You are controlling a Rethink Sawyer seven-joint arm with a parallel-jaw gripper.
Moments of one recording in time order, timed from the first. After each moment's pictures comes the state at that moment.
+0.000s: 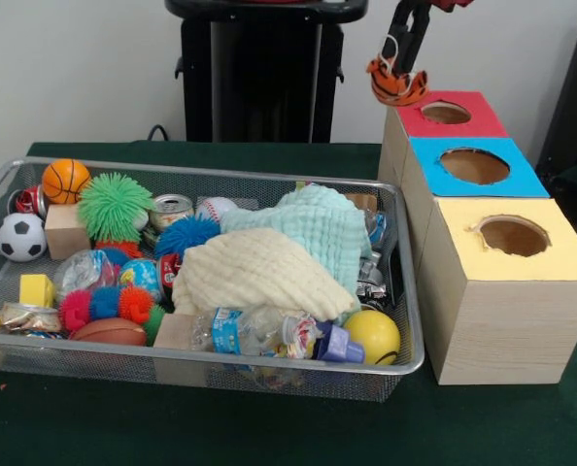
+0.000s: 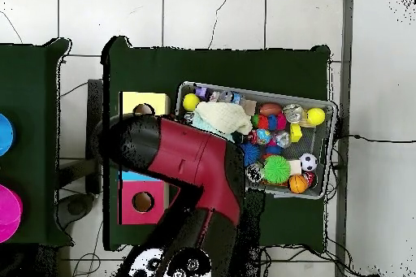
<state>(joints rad) 0.26 -0.65 -0.56 1.46 0.32 0.90 2.44</state>
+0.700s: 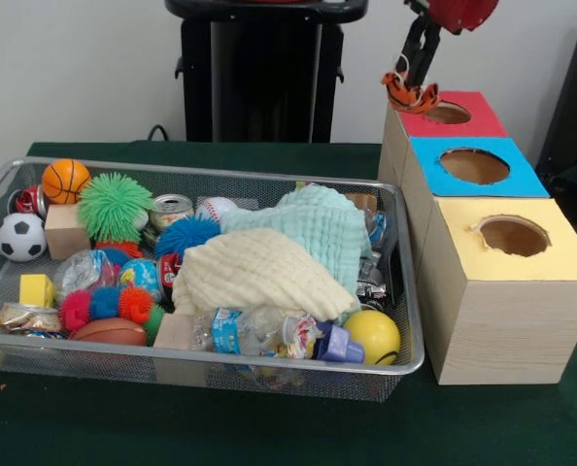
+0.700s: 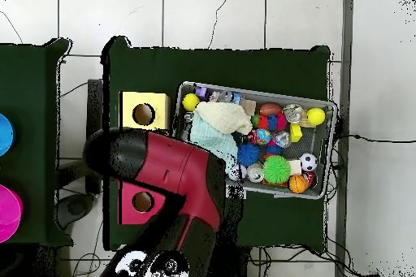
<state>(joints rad) 0.34 -0.61 -0.59 1.53 0.38 0.90 2.53</state>
